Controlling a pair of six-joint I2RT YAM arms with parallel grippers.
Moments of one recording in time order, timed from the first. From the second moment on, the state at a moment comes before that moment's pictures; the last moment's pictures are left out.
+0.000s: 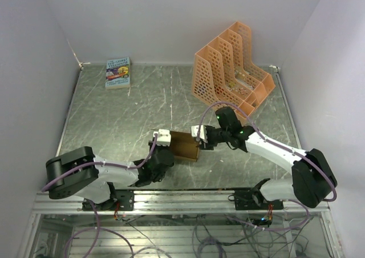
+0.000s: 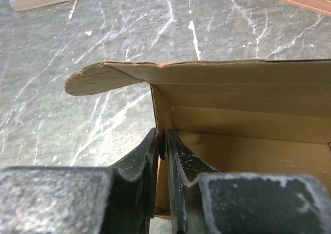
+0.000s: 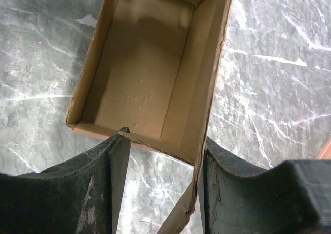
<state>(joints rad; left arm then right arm) -1.20 1.38 0.36 0.64 -1.14 -0.26 0.61 1.32 0.72 -0.19 -0.62 -0.95</state>
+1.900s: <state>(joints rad) -1.30 0.78 0.99 -0.44 -0.81 -0.59 0.65 1.26 0.68 -0.28 -0.64 -1.03</state>
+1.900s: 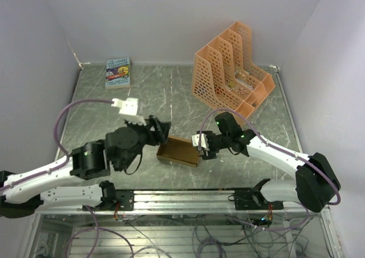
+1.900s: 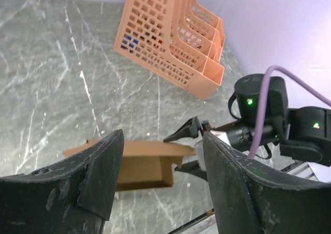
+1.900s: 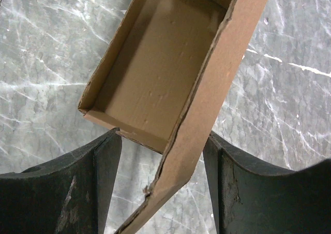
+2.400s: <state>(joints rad) -0.93 1.29 1.22 -0.56 -0.30 -0.48 0.66 1.27 0.68 -0.28 -0.64 -1.03</state>
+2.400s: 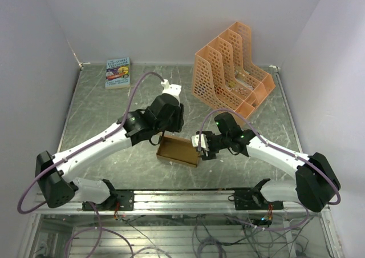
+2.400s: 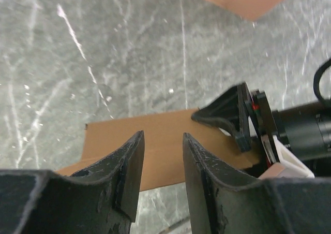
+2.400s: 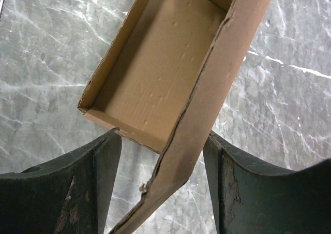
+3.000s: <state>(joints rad) -0.90 1.32 1.01 -0.57 -0.08 -0.48 0.66 1.27 0.68 -0.30 -0.64 -1.03</state>
